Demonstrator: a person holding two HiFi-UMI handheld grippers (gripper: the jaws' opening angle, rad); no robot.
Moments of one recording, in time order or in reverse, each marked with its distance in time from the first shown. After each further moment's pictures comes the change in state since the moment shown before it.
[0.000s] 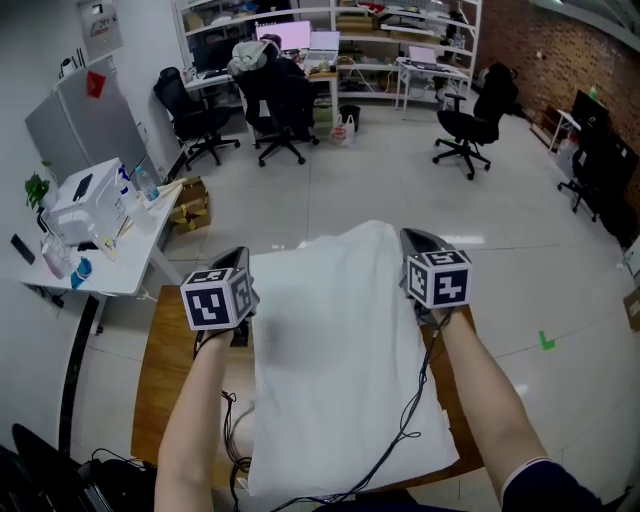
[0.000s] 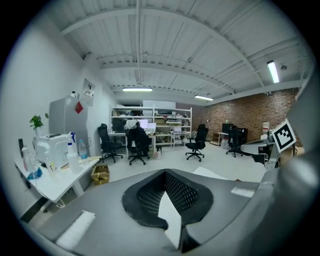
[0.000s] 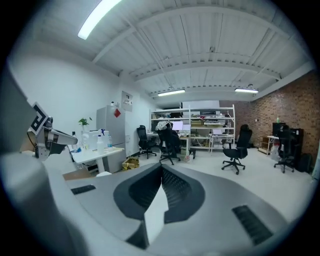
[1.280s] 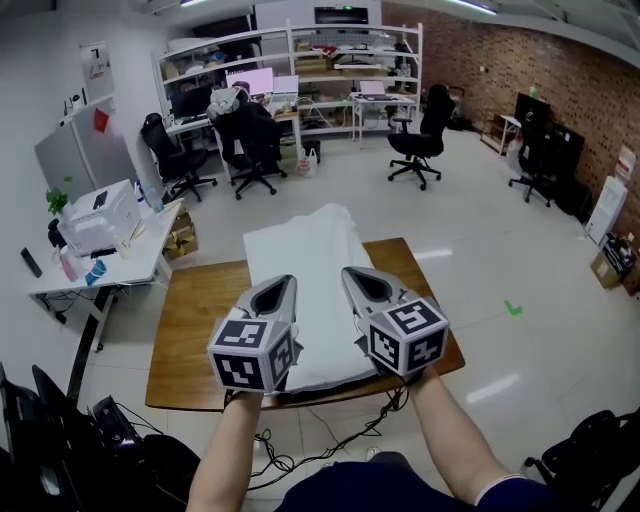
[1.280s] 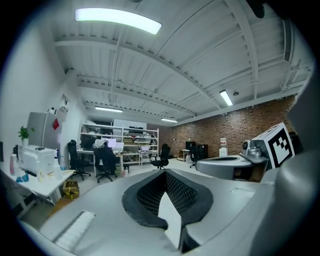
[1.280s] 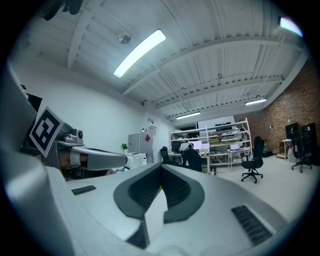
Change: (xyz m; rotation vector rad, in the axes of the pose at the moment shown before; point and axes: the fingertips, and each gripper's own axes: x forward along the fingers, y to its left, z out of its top) left arm -0.348 -0.204 -0.022 0.096 -0.247 -0.350; right arm -0.363 0.228 0.012 0.008 -0.262 0.204
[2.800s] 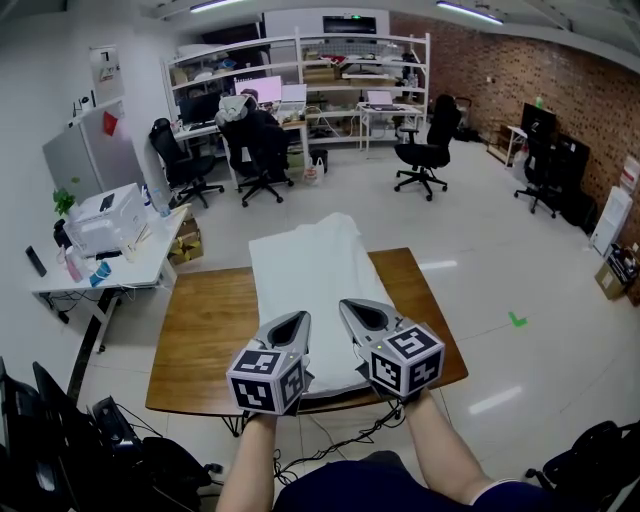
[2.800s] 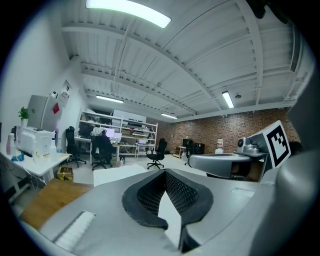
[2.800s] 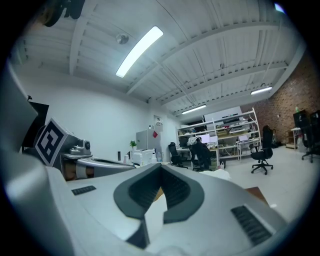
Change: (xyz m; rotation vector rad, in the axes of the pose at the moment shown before) left arm 0.001 -0.016 -0.068 -0.097 0.059 -0.052; right arm -0.003 0.019 -0.045 0.049 0.037 0.098
